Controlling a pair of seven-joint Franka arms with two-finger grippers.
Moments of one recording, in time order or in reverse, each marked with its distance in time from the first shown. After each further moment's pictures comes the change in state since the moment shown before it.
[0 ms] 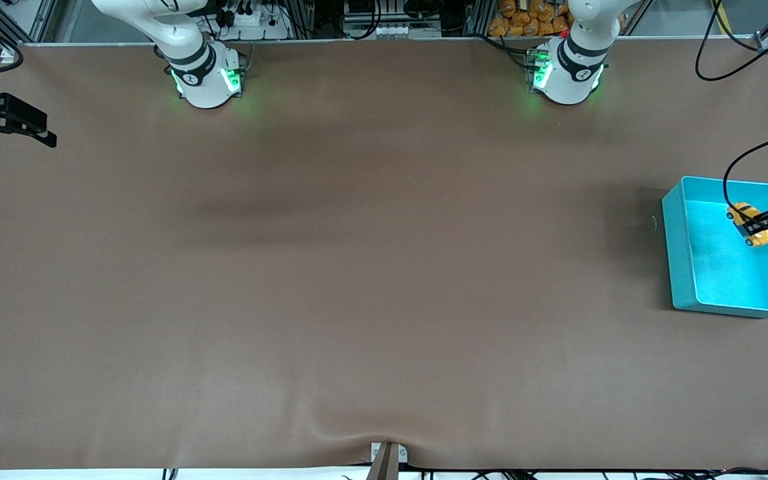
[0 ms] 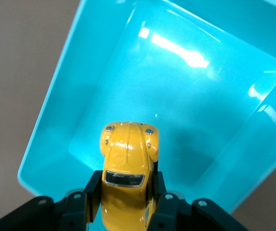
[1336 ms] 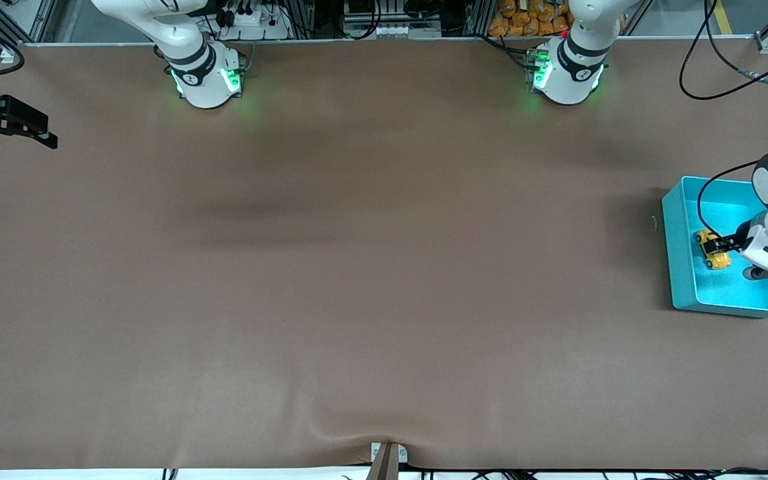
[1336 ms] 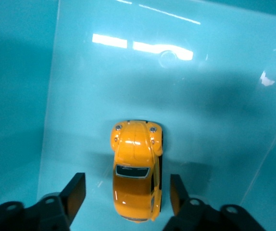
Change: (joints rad) left arm 0.029 0.202 -0.003 0.033 0.052 0.187 0.150; right arm 0.000 0.005 0.000 0.001 0.000 0.000 0.002
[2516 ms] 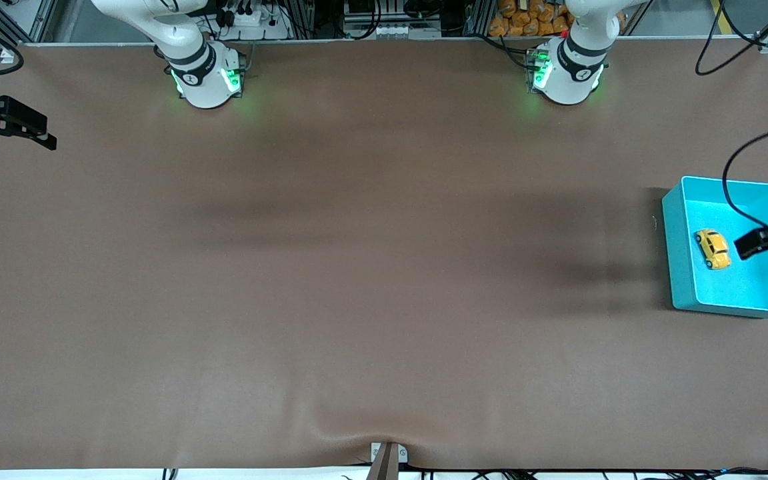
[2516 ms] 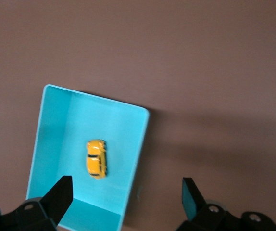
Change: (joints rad) left arm -0.256 -0.351 -0.078 0.282 -0.200 -0.507 -0.047; right arm 0.001 0.001 0.000 0.006 0.000 0.007 0.000
